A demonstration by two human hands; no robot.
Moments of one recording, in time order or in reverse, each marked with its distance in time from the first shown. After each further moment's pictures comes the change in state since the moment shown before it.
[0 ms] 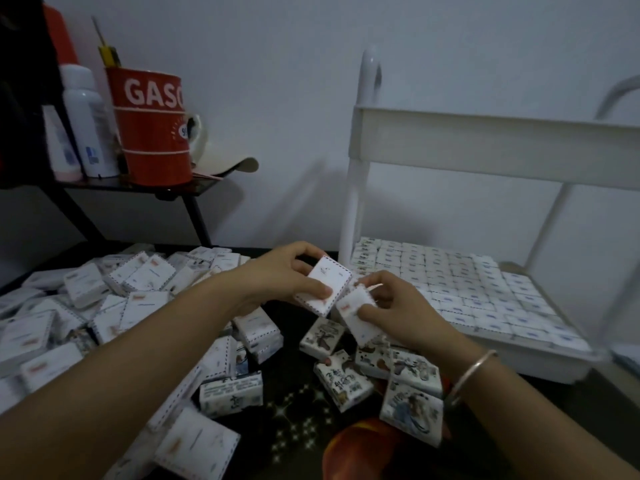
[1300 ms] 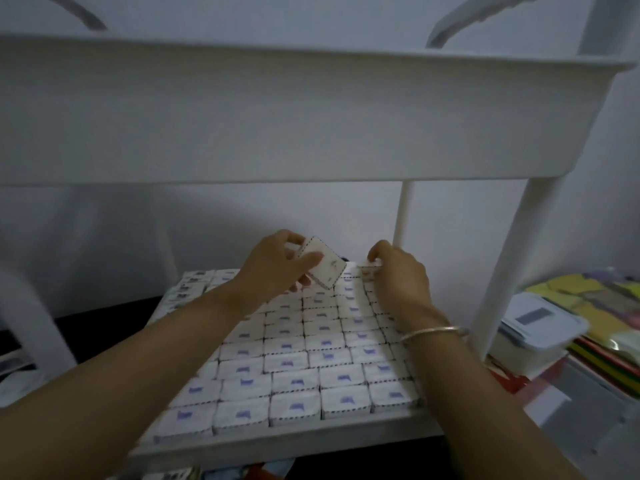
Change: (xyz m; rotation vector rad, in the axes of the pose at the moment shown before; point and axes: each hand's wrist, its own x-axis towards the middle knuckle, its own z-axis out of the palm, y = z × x) left_hand 0.257 0.050 0.185 0.132 0.056 0.269; right_hand 0.089 0.164 -0.204 -0.671 0.646 0.278
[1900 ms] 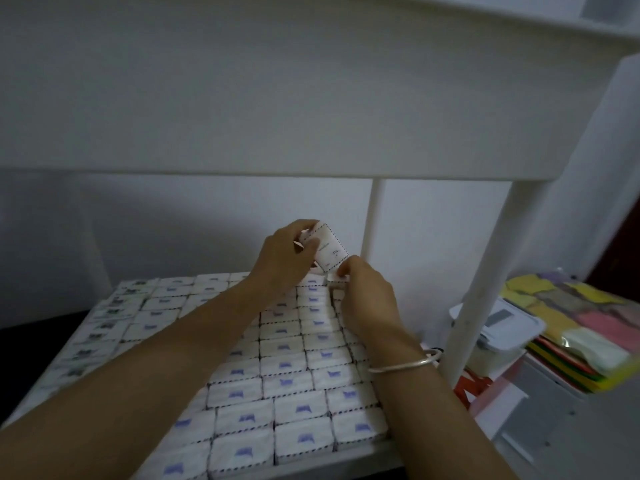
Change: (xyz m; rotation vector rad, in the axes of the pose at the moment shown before) left_hand 0.061 -0.004 0.067 0.088 0.077 0.266; right_hand -0.006 0.000 0.001 0.038 -0.120 0.031
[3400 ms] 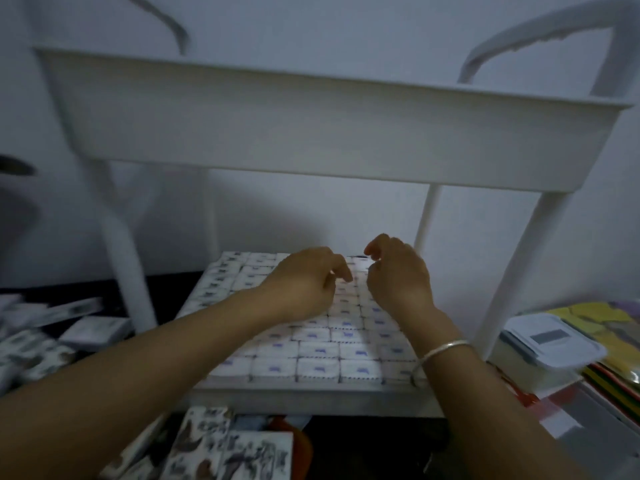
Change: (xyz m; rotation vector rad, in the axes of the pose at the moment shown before) left_hand -0.113 0.047 -0.088 0.531 -0.275 0.106; right_hand -0.031 -0.051 -0.023 -0.036 0.059 -0.200
